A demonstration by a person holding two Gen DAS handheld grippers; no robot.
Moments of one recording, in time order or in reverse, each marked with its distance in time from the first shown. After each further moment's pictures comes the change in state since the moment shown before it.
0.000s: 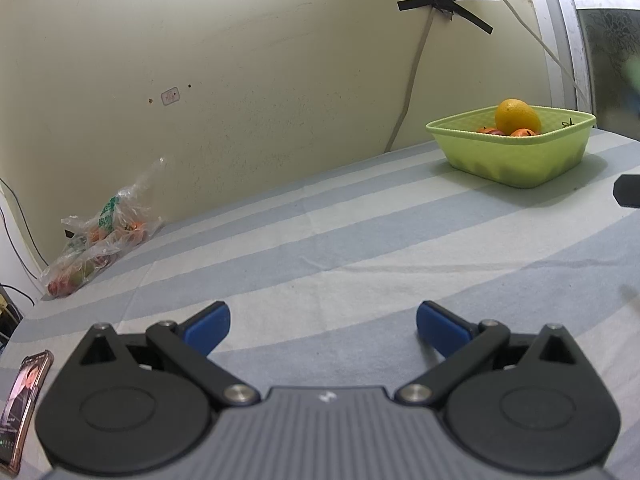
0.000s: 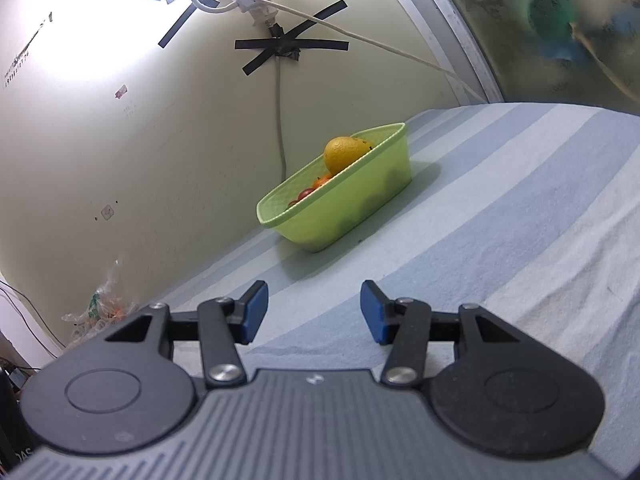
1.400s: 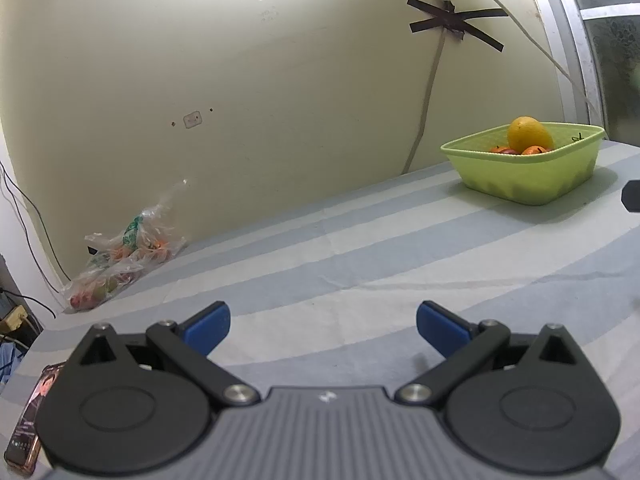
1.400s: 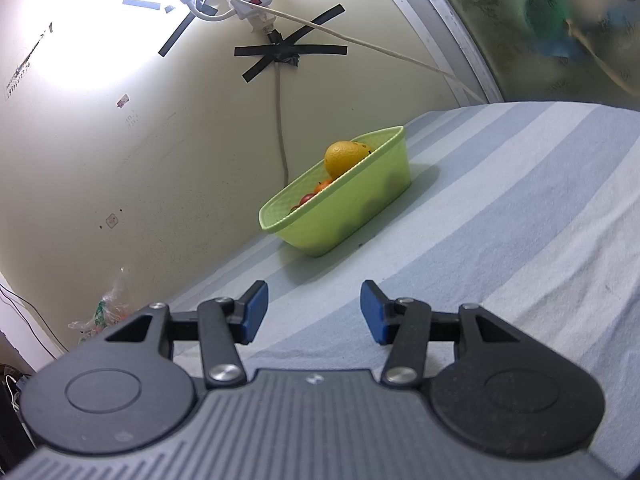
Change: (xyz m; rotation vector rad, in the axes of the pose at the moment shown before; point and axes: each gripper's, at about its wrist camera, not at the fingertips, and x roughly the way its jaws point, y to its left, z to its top) left arm -0.011 -0.004 0.000 0.002 -0.068 0.077; right arm -0.002 -0.005 0.000 0.021 -0.011 0.019
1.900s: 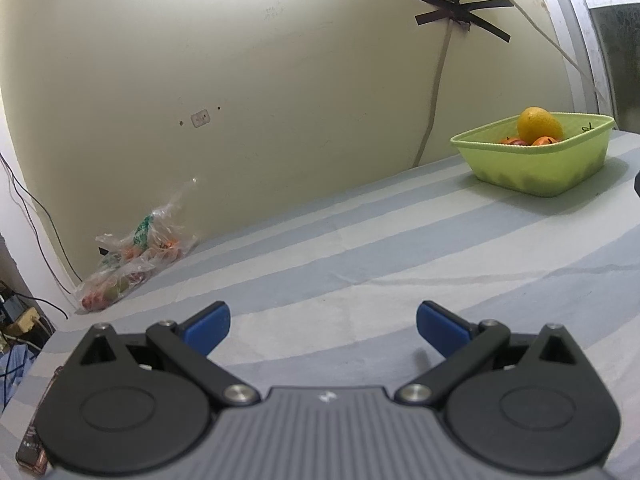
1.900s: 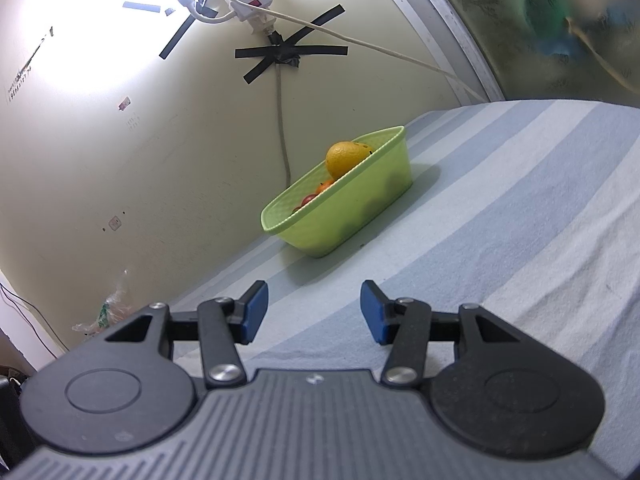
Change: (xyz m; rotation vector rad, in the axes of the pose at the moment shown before) left arm 0.000 -0.003 -0.001 0.017 0.014 0.047; right arm 0.001 -0.003 0.003 0.007 0.004 0.019
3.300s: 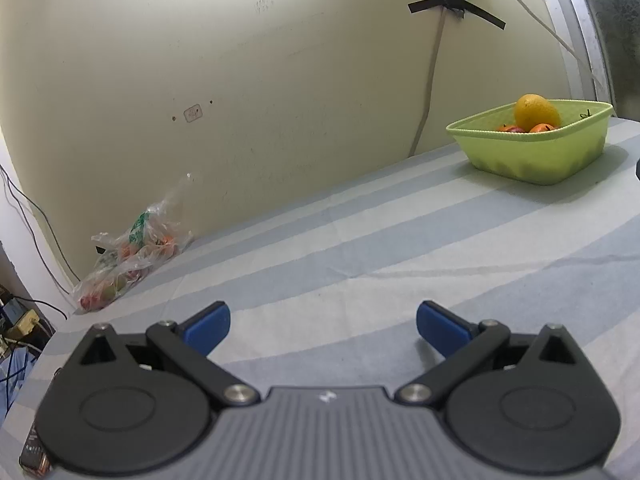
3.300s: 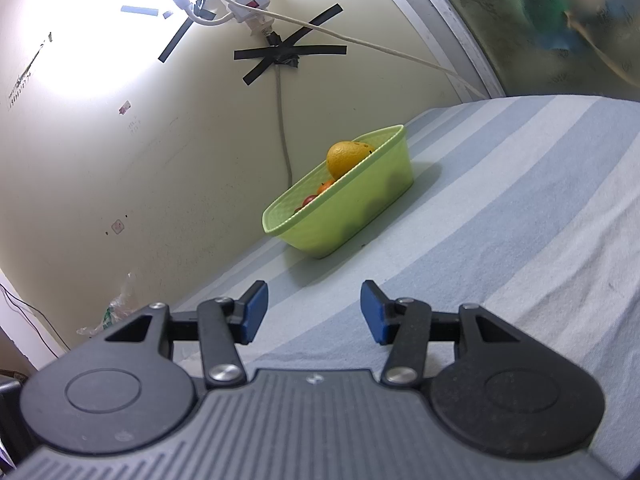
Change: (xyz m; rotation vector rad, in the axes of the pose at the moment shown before) left arm 0.007 0.001 0.001 0.026 0.030 -0.015; right arm 0.002 -0.007 0.002 0.008 0.007 0.020
